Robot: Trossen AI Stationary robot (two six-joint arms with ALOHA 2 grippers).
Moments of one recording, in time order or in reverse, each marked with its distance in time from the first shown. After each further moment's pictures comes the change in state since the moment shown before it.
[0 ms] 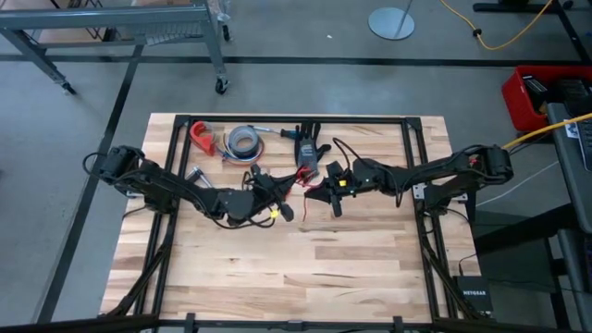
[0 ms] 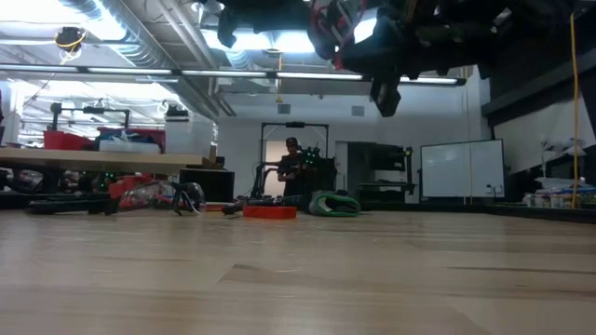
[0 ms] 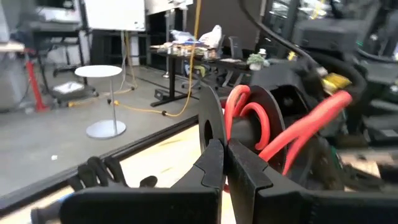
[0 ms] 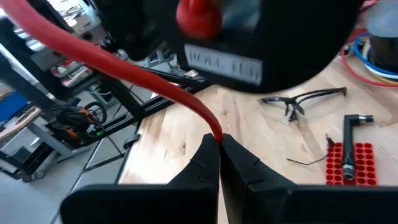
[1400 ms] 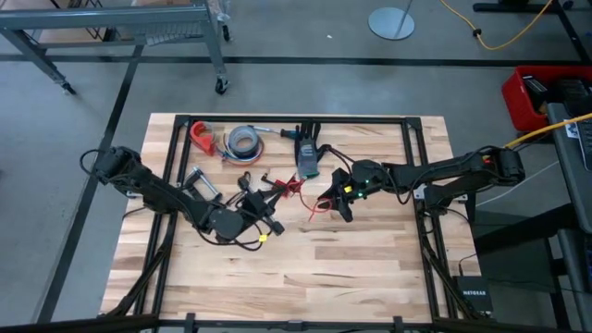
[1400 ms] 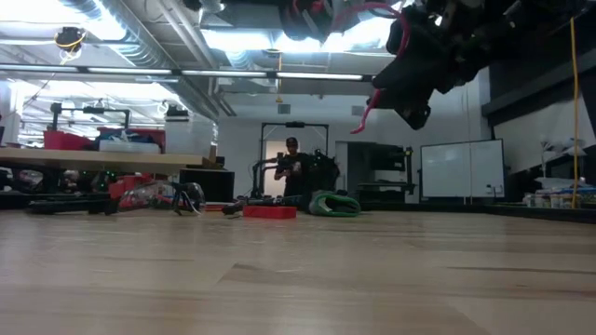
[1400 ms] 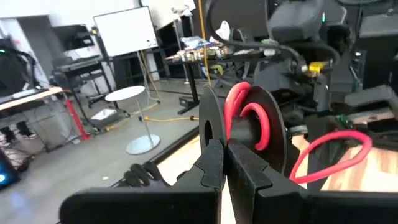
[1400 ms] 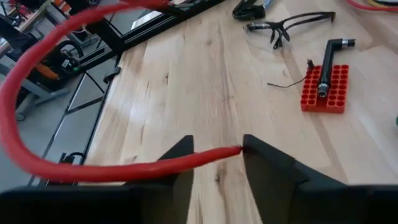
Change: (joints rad) left arm -0.155 -0.033 0.001 -0.075 -0.220 0.214; right arm 0.000 -0.118 0.000 -0.397 -0.054 -0.110
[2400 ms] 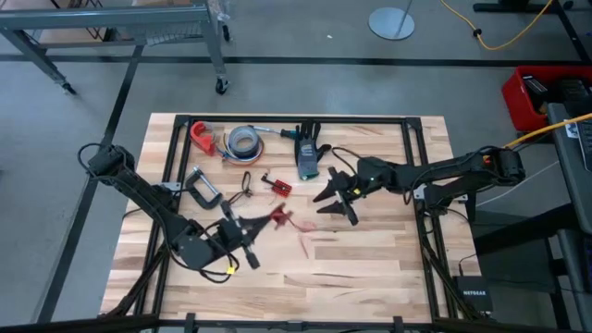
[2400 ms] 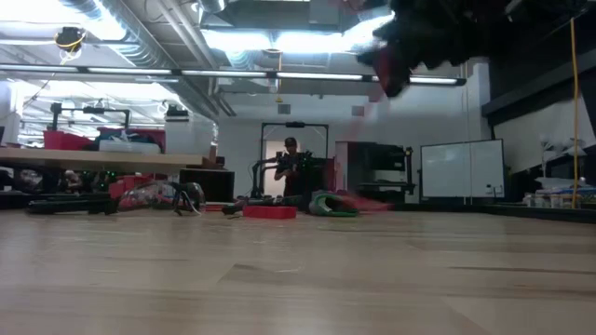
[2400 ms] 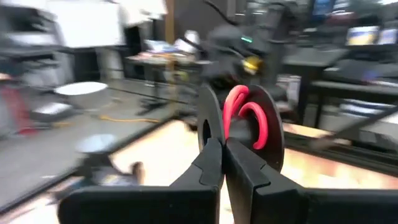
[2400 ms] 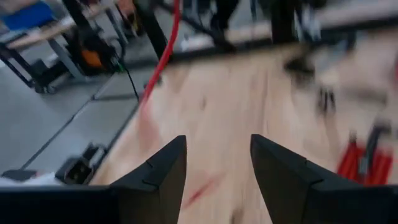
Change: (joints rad) left arm -0.270 -0.061 0.000 -0.036 -0.131 -0.139; right arm 0.001 0.000 -0.001 0.166 -0.139 -0.213
